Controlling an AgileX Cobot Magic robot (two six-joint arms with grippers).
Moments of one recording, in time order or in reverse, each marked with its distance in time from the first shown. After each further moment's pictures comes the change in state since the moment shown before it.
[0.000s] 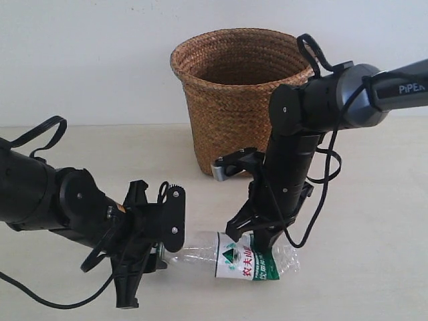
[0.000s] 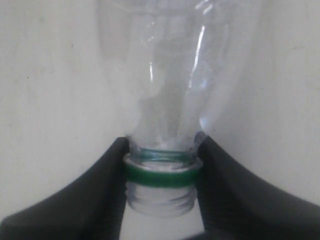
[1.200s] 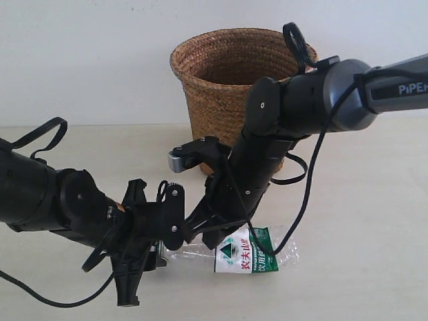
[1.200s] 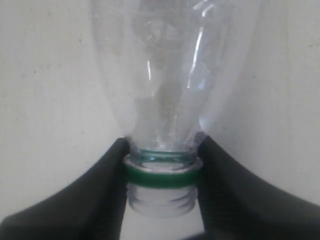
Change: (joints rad) left arm -0.006 0.002 0.000 0.000 -0.024 -0.004; right arm 0.111 -0.061 0.025 0.200 -0.166 -0.124
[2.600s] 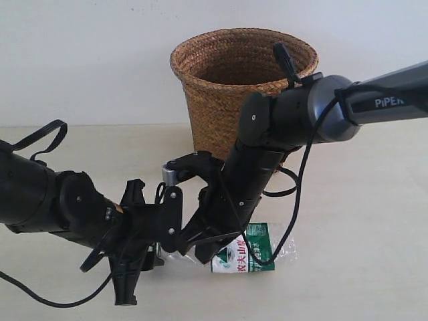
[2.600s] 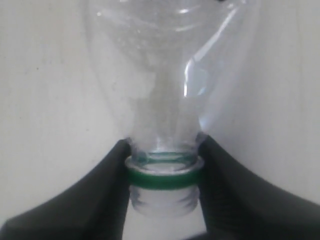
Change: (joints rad) left arm 0.008 0.008 0.007 0.008 -0.018 0.012; right arm 0.004 0.049 -0.014 0.053 0.025 -0.054
